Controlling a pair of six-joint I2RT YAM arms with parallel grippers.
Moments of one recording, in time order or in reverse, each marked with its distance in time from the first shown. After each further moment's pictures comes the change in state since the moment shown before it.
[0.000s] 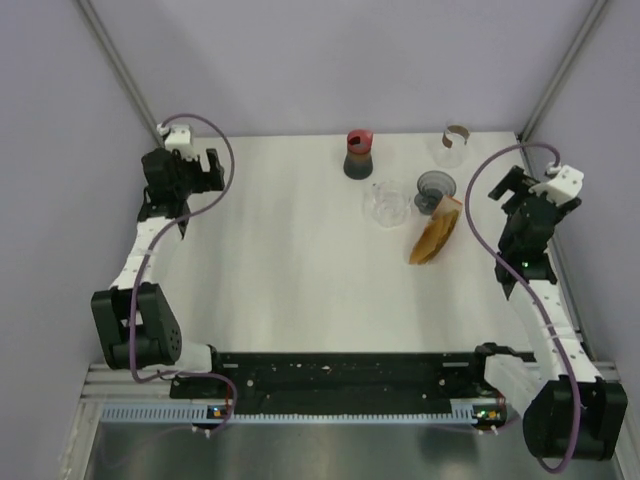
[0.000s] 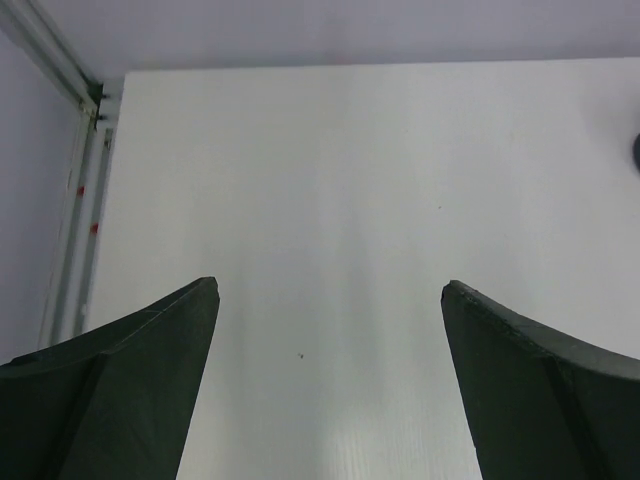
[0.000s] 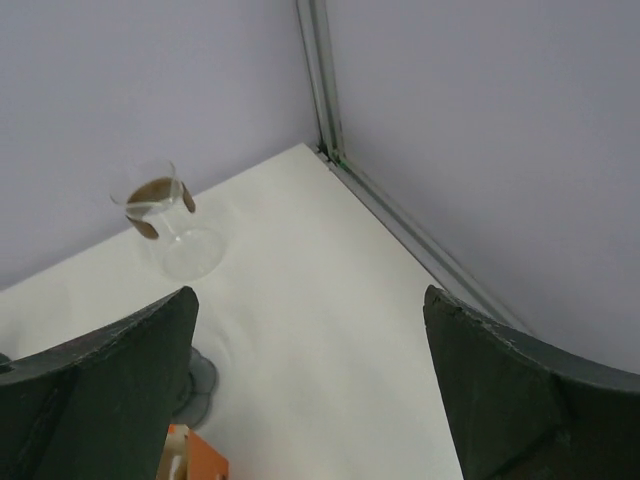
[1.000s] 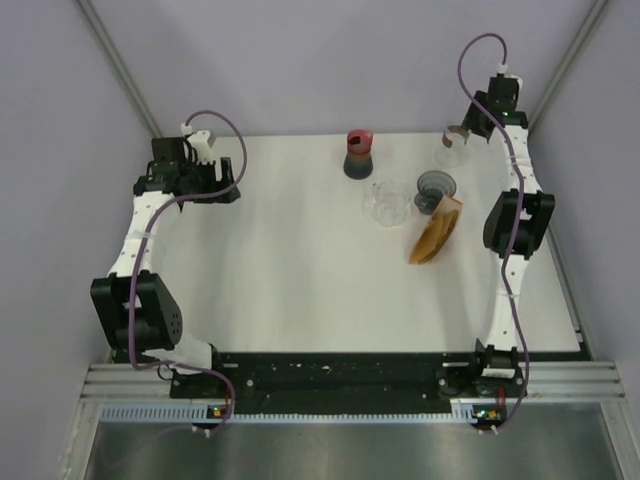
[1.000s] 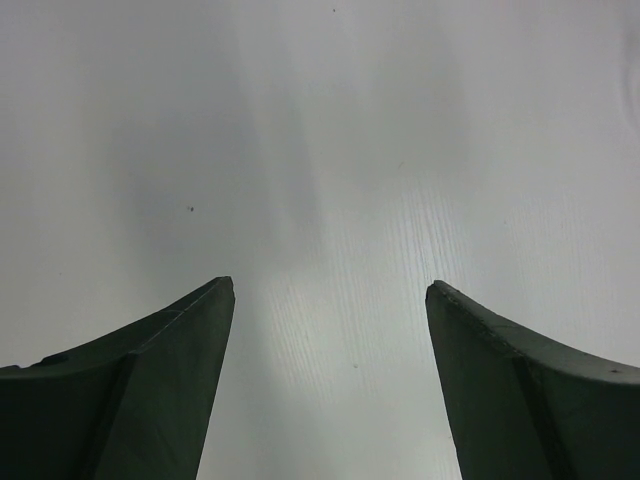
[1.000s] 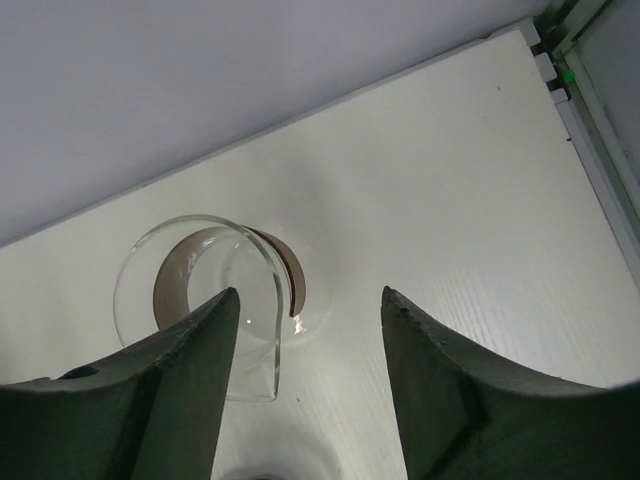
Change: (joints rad) left arm -0.040 0.093 0.399 -0.772 0.167 0.049; right arm -0.038 1.500 1.859 -0.971 -0.322 0.090
